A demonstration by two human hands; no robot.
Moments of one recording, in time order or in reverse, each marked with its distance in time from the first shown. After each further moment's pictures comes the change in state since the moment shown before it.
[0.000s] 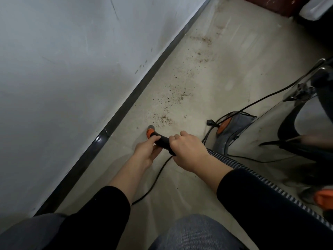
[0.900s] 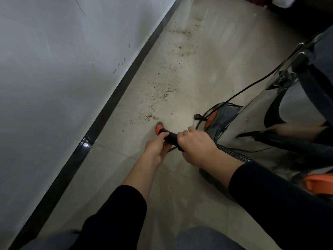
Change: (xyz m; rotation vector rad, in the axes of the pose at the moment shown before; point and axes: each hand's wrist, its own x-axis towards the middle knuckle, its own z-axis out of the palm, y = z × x) left_hand 0.014 -0.026 0.058 0.061 -0.119 -0.082; right_hand -0.020 0.038 0.001 -0.066 -0.091 0.129
